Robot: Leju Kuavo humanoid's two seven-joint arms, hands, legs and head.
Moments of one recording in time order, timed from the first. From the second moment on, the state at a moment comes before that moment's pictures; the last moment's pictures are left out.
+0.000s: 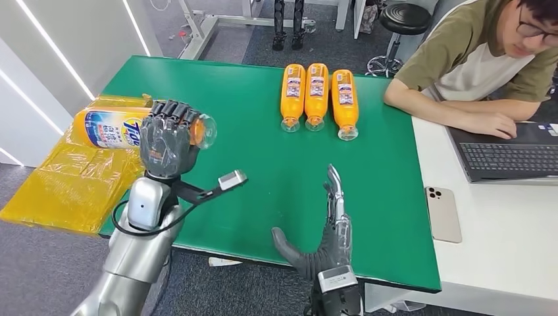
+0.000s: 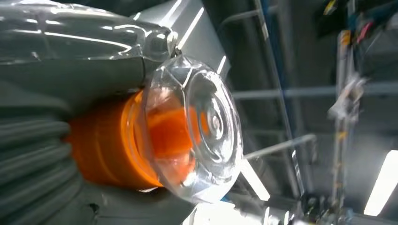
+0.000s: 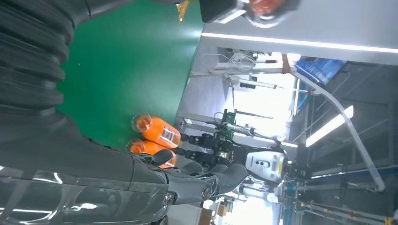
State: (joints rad) left arm -0.47 0.00 -0.21 -1.11 -1.53 0.69 -0.16; right arm -0.10 0.08 0.60 -1.54 0.26 -0.68 -0.70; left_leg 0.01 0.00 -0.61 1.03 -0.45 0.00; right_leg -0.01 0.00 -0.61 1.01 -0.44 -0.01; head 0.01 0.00
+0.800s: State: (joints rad) left arm -0.66 0.15 -0.31 -0.36 -1.55 0.42 -0.24; right arm -0.10 0.08 0.60 -1.63 0.27 -0.68 -0.70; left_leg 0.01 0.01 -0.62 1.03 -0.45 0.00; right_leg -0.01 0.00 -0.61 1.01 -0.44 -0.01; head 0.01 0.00
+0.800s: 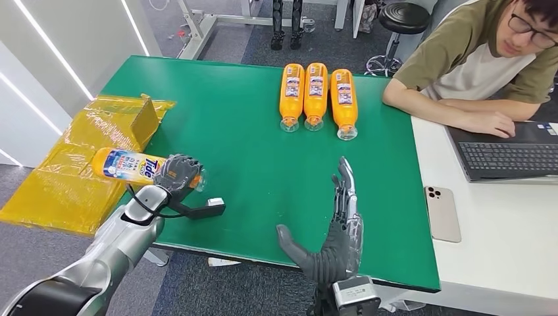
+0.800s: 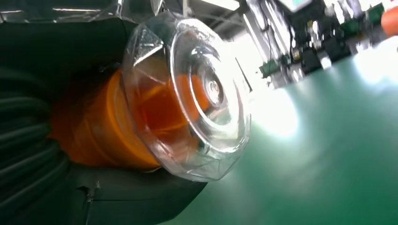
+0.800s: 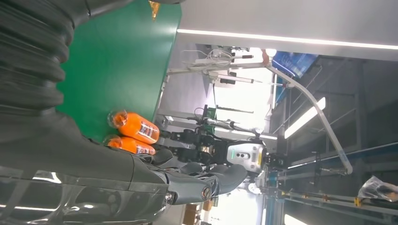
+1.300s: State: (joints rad) left arm -0.63 0.15 -0.31 -0.32 -1.54 0.44 -0.18; right arm -0.12 0.08 0.62 -1.61 0.24 -0.67 -0.70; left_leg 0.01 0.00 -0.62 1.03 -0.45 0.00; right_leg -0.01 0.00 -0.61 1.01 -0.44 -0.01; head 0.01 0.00
